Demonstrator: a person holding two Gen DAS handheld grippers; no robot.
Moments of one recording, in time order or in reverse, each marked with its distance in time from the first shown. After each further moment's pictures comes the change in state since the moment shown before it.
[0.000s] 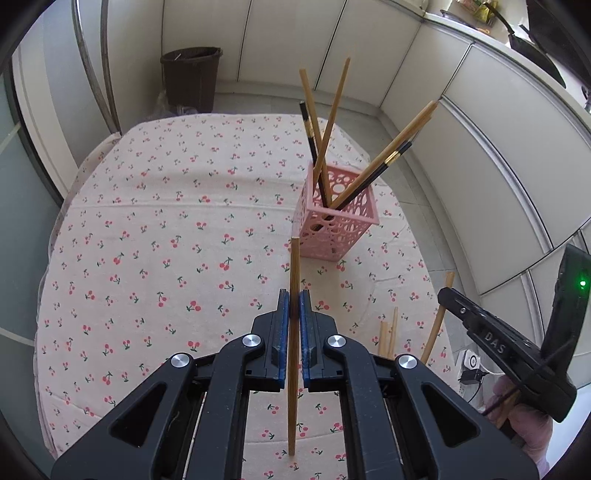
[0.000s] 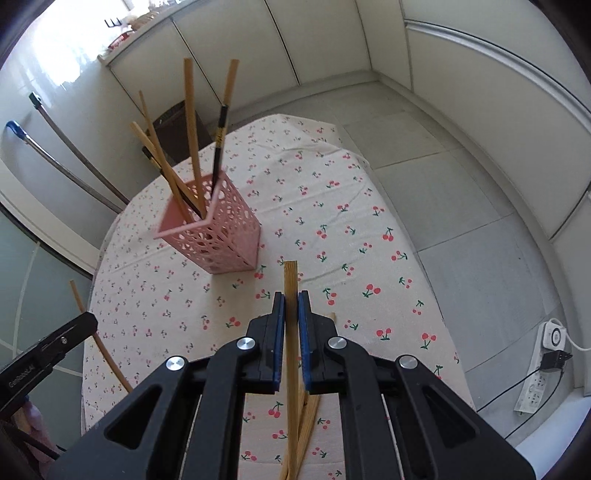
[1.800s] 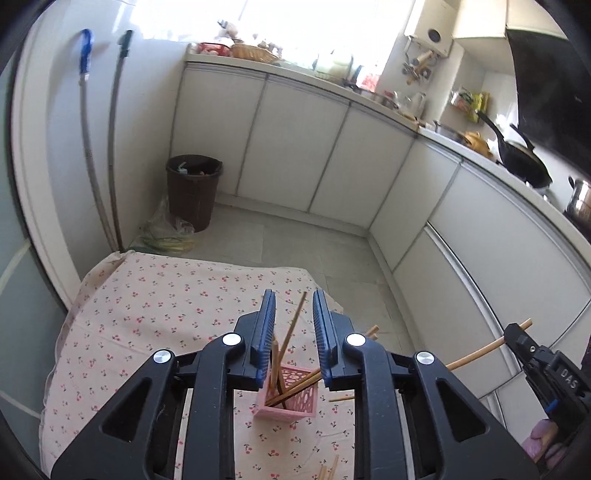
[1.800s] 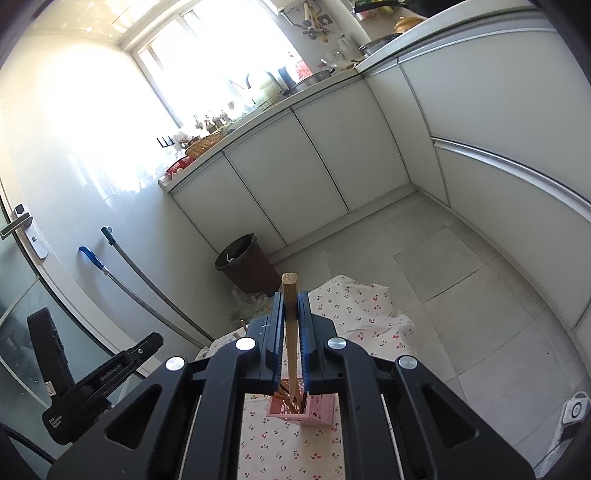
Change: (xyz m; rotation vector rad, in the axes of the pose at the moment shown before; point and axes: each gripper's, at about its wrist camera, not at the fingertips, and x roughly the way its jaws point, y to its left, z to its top) left arm -0.089 -0.024 0.124 -0.103 -0.416 -0.017; right arm -0.139 0.007 0.135 0.069 -0.414 0.244
